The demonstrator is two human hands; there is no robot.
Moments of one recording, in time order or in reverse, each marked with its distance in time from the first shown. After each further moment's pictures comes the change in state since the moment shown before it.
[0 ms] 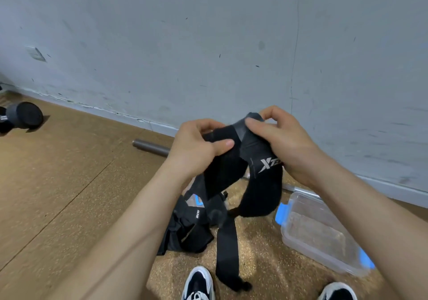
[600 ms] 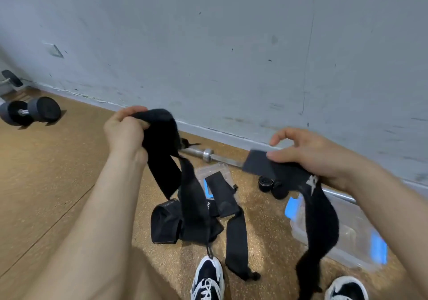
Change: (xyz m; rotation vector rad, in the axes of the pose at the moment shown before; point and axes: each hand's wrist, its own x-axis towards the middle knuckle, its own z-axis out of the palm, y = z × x) left_hand 0.015 -0.034 -0.102 -0.480 0.693 -0.168; right_hand -0.020 0.011 -0.031 -0.303 -0.241 0.261
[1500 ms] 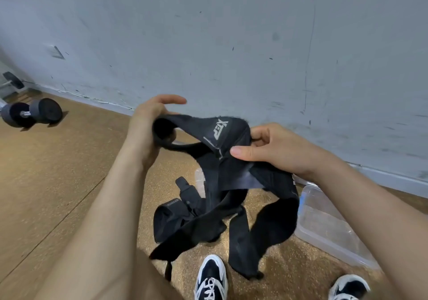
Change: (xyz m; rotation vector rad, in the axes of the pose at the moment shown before) left_hand -0.021 0.013 0.010 0.144 -0.583 0.050; right_hand 0.017 -0.019 0.039 0.011 -0.223 -0.295
